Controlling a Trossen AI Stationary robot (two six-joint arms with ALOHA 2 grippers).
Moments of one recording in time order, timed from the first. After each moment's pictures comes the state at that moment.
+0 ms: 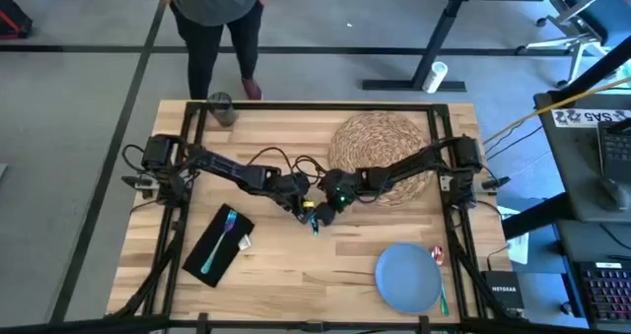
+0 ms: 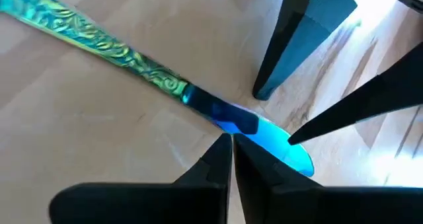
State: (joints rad) left arm 0.00 1.83 0.97 -0.05 0.09 -0.84; right arm -0.02 1.98 0.89 0.21 -0.33 0.85
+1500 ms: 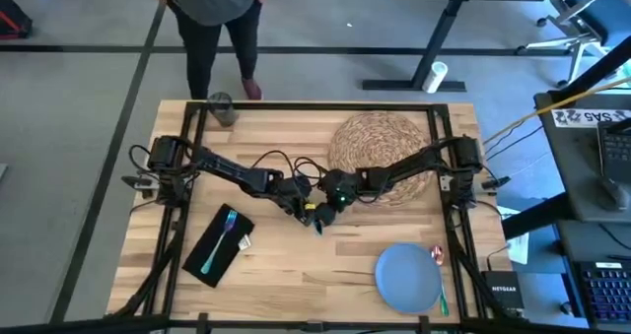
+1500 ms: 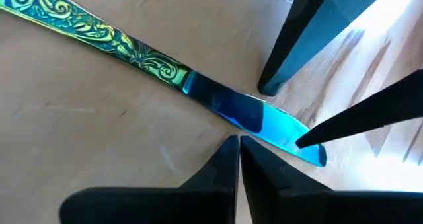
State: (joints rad) left arm 0.00 1.87 0.97 -0.03 0.10 -0.92; right arm -0.01 1.97 0.89 0.20 -0.33 0.85
